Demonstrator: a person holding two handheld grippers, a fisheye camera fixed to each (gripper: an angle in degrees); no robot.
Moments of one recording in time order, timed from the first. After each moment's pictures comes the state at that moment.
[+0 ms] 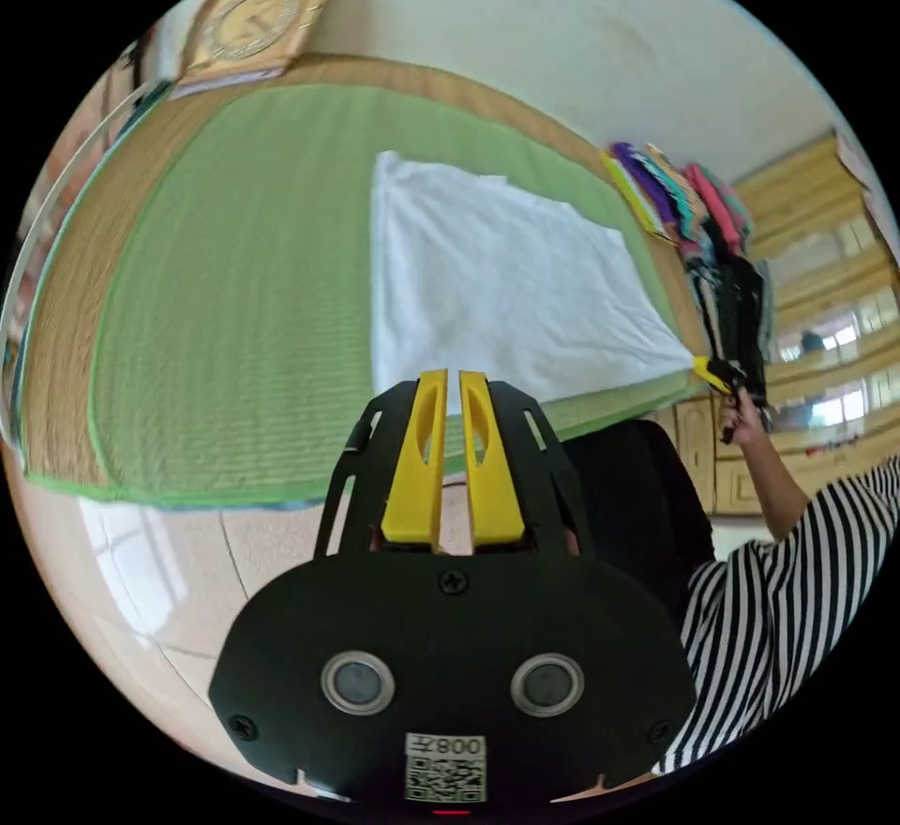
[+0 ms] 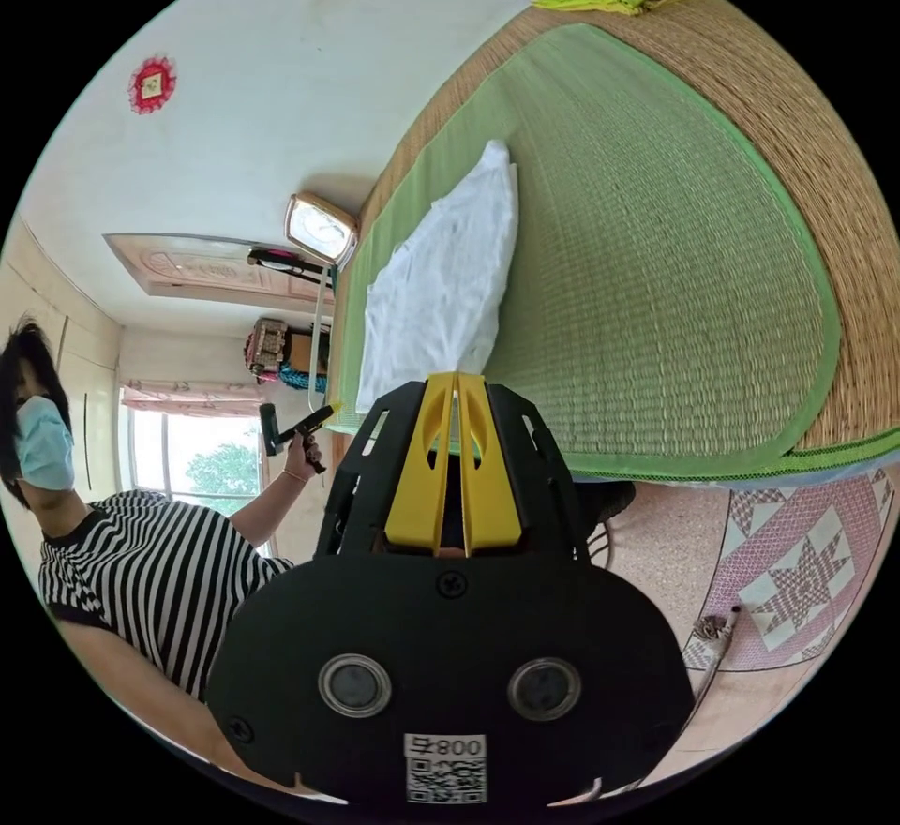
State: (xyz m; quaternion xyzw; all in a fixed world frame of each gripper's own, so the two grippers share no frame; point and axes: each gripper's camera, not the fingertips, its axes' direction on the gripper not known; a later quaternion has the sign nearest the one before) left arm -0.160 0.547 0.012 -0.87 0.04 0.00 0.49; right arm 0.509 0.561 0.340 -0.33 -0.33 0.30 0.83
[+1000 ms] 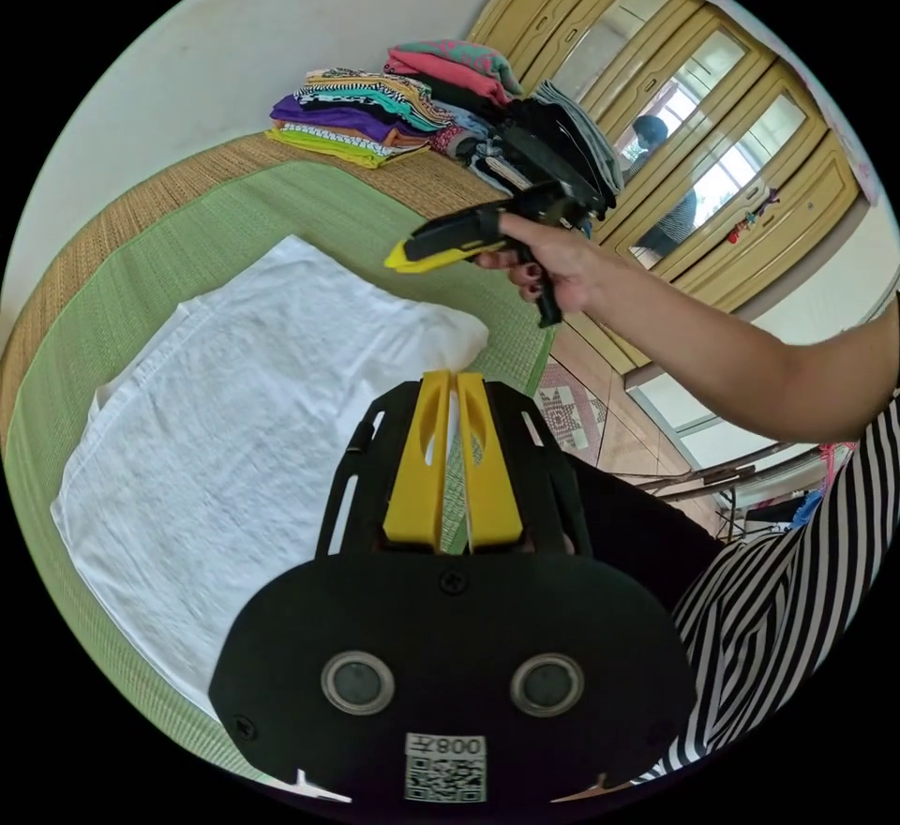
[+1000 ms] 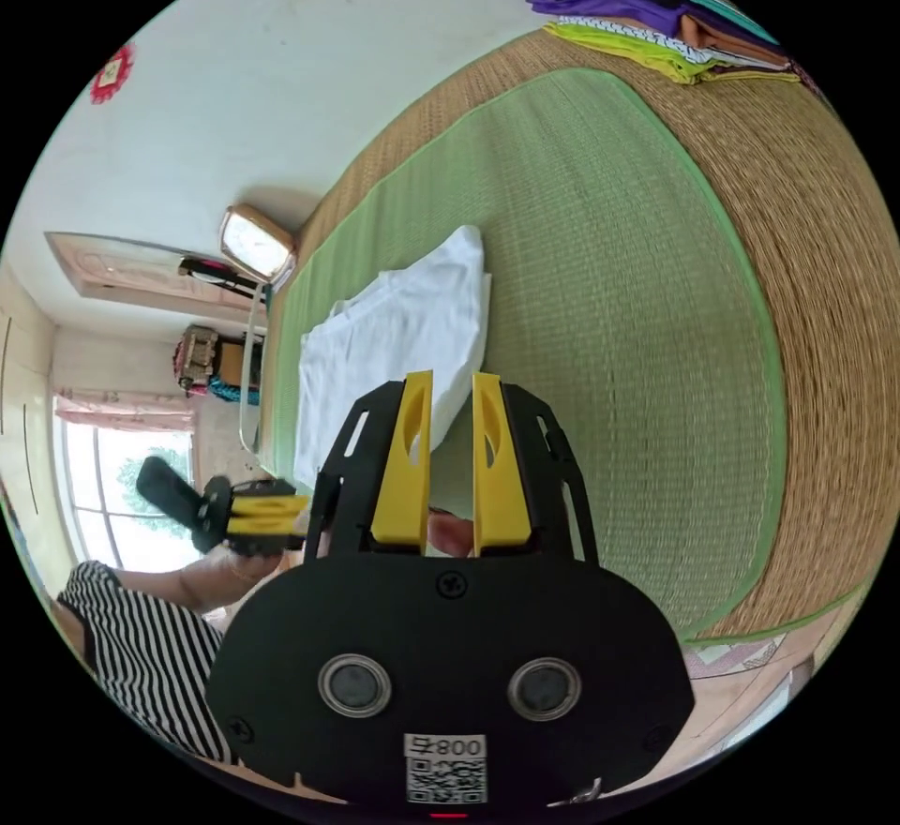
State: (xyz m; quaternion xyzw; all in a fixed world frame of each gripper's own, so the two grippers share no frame) left arm 0.175 0.736 -0.016 -0.84 0.35 0.06 0.41; right arm 0.496 0.453 0.502 -0.36 -0.22 0.25 0.87
